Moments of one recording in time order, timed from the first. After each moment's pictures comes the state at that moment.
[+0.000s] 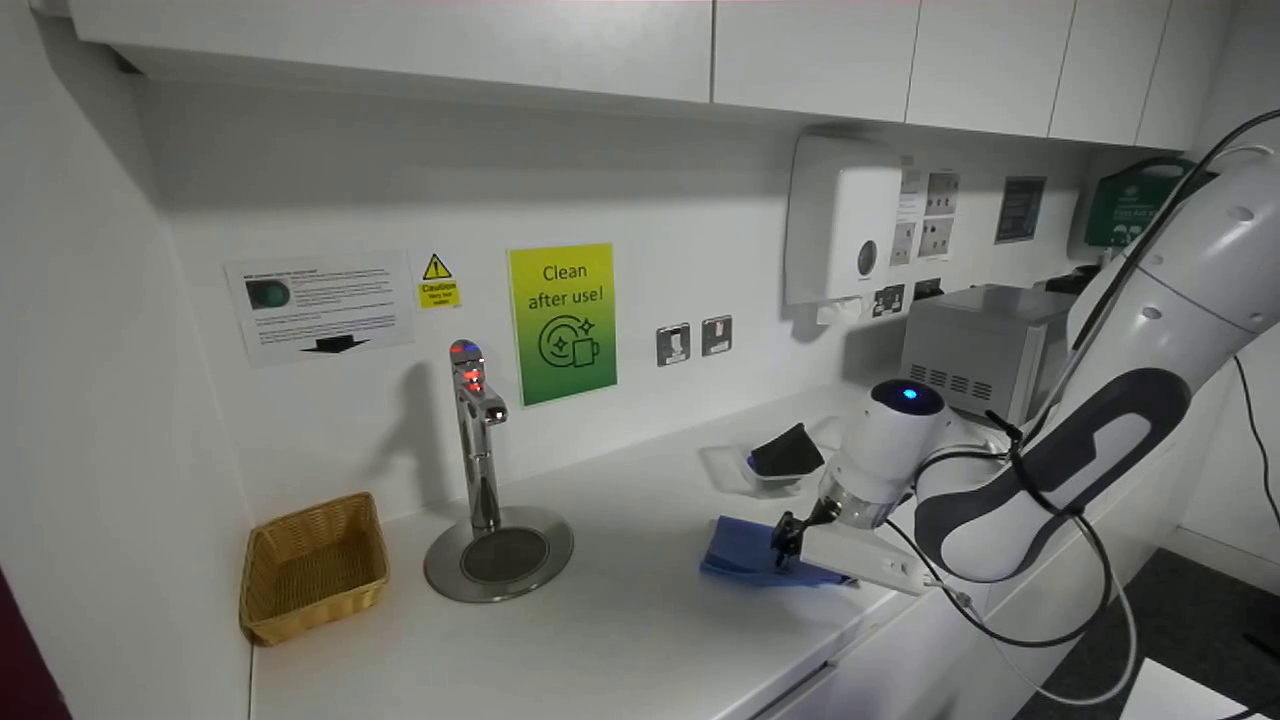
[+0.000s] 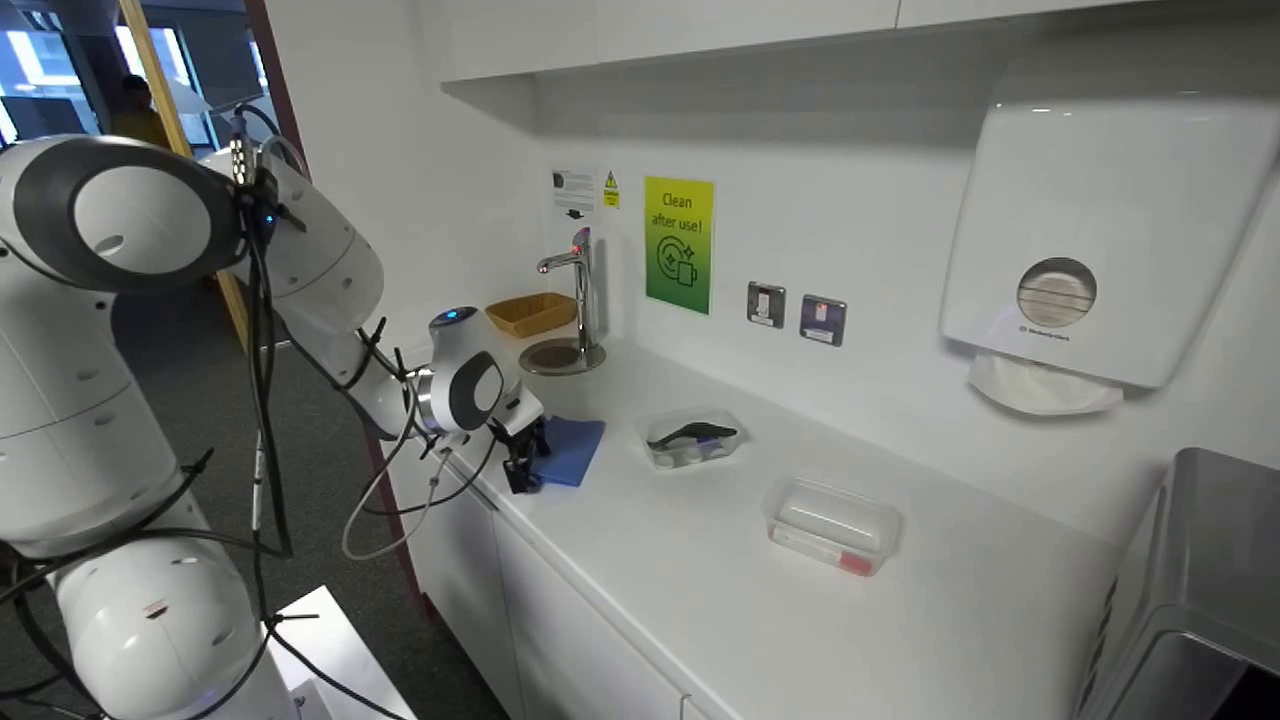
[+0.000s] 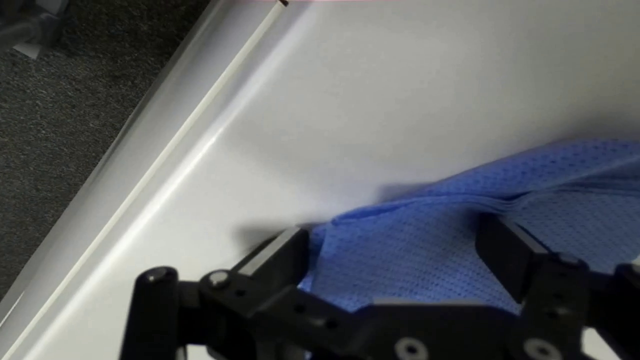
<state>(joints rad) 0.05 -0.04 0.12 -2.64 -0.41 2.90 1.46</state>
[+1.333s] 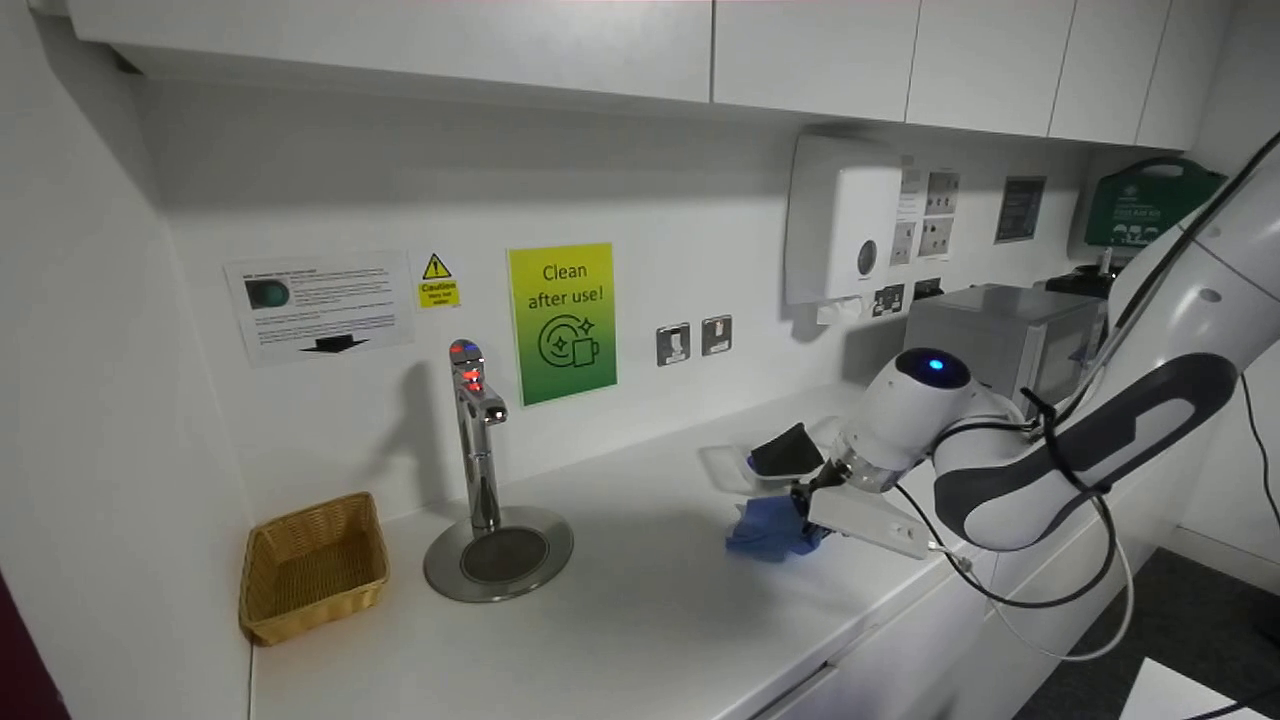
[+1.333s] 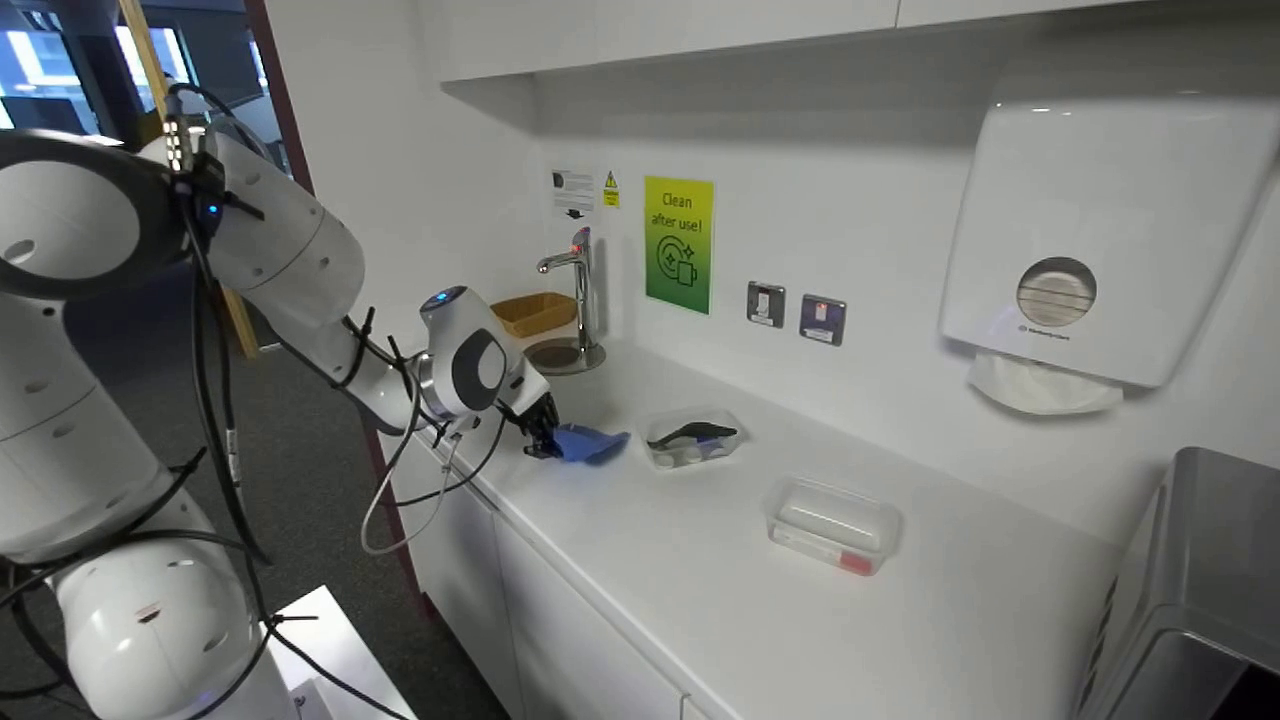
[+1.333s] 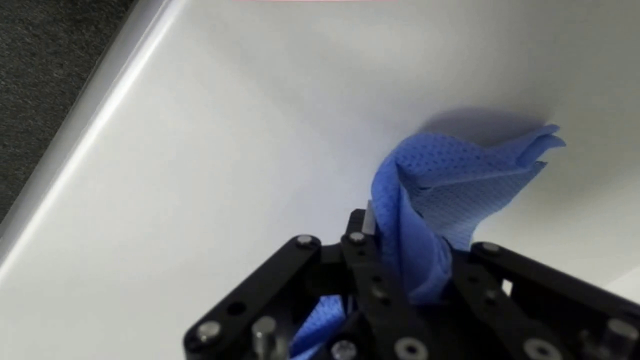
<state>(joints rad) 0.00 -0.14 0.10 -2.64 -0.58 2.91 1.56</state>
